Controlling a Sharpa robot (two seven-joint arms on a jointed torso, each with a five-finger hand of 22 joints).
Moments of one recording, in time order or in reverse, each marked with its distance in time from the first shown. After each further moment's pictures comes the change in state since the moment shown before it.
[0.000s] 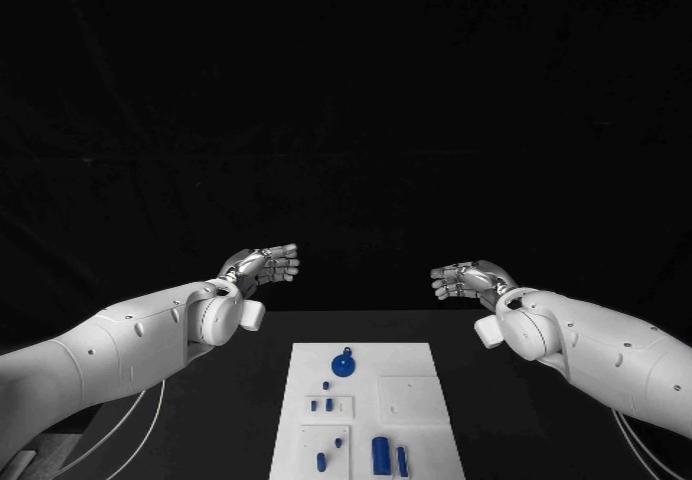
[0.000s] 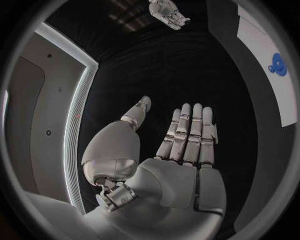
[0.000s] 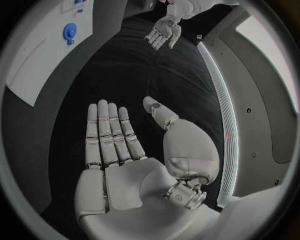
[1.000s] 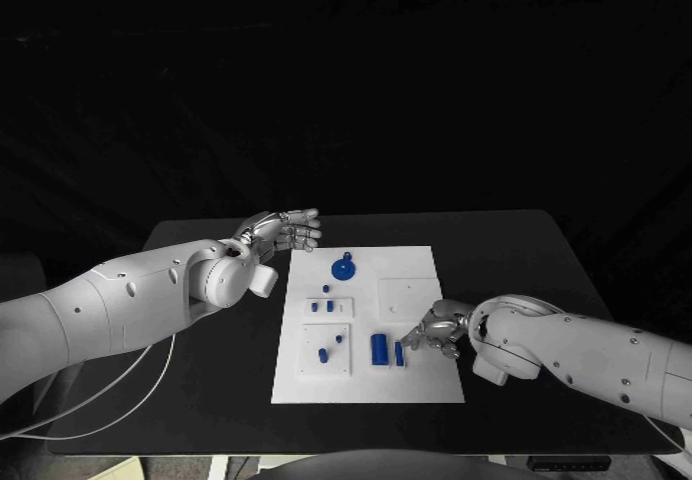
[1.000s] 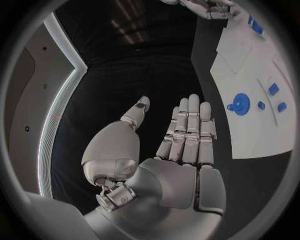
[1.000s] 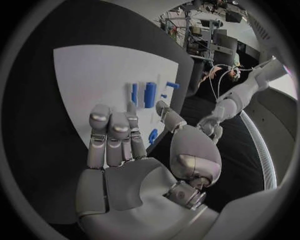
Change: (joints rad) left arm -0.101 -0.082 0.000 0.243 -0.060 0.008 -0.073; left_hand -0.025 0.009 -0.015 0.015 0.000 0.087 0.033 0.023 0.023 0.182 -0.010 0.014 0.069 0.229 -0.071 0.183 0.062 -0.004 0.160 -0.073 0.118 0.012; right arm -0.131 -0.154 -0.173 0.483 -0.594 0.097 -0.518; right_hand -0.207 -0.070 0.051 0.007 -0.140 0.162 -0.070 0.015 0.007 0.200 -0.151 0.807 0.841 0.452 -0.259 0.795 0.470 0.023 0.601 -0.252 0.666 0.331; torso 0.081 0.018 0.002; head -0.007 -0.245
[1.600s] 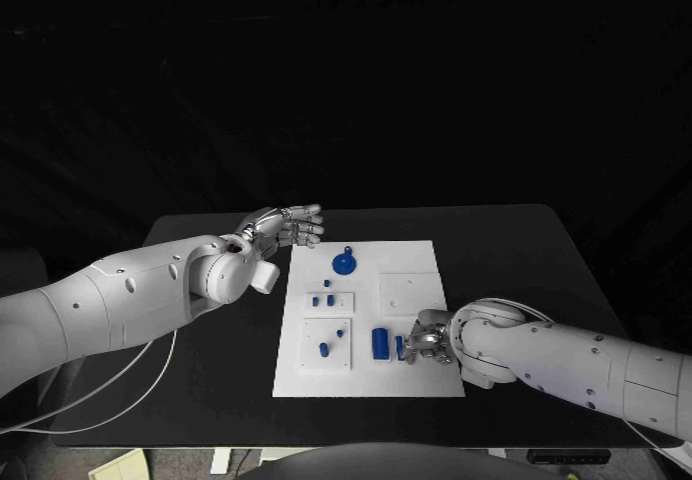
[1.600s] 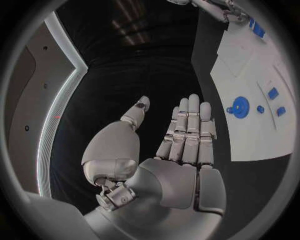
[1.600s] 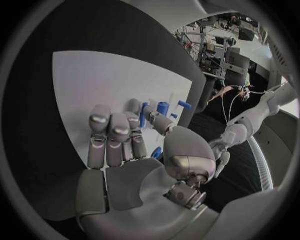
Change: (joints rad) left arm 0.000 -0.006 0.000 0.024 0.000 0.000 -0.001; left_hand 0.000 0.000 -0.003 -0.003 0.000 0.000 0.000 0.000 0.000 0.000 0.000 0.000 0.000 0.000 0.000 0.000 -0.001 0.000 0.000 0.000 0.001 -0.001; right arm -0.045 0.090 -0.009 -0.047 -0.186 0.057 -0.098; right_hand 0.055 0.197 0.064 -0.006 0.000 0.071 -0.016 0.046 0.013 0.034 -0.030 0.009 -0.009 0.024 -0.020 0.014 0.007 0.000 0.016 0.004 0.019 0.001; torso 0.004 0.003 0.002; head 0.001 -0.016
